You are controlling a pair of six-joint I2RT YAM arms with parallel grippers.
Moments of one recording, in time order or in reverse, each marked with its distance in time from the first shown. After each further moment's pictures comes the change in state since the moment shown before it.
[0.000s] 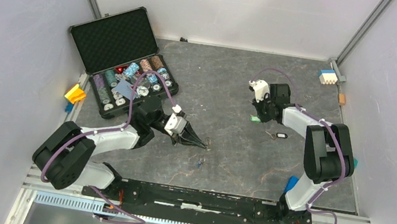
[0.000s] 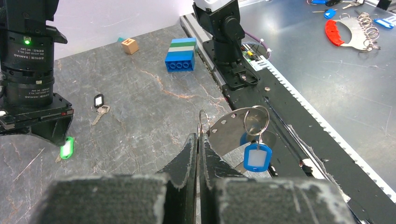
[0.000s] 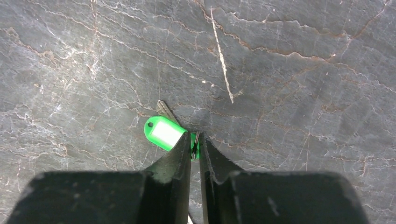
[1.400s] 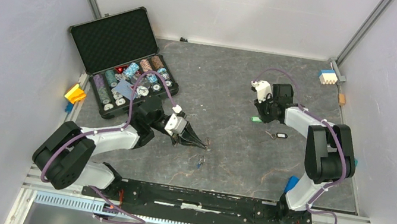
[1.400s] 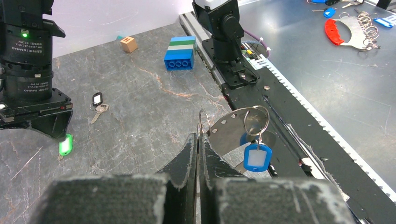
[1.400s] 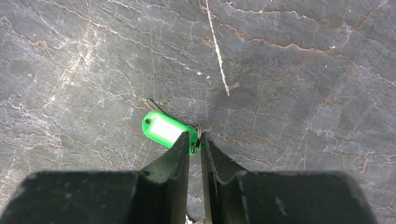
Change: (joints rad) left arm 0.000 0.000 0.000 -0.018 0.000 0.013; right arm -0.028 -0.003 0.002 -0.023 -0.029 -0.019
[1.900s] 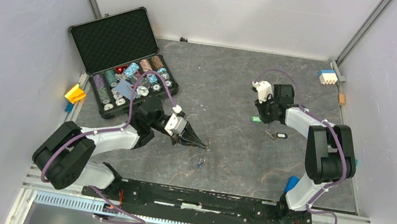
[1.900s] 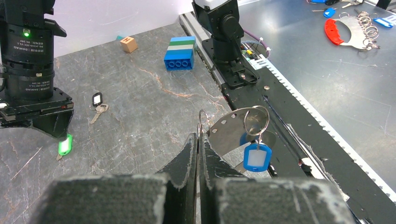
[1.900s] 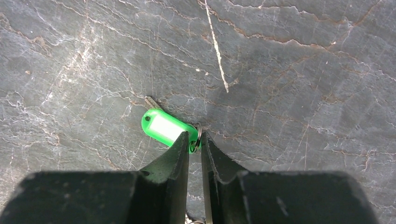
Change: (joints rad) left arm -0.001 0.000 0.000 0.000 0.000 0.000; right arm -0.009 -0.003 -0.008 0.003 -0.010 0.000
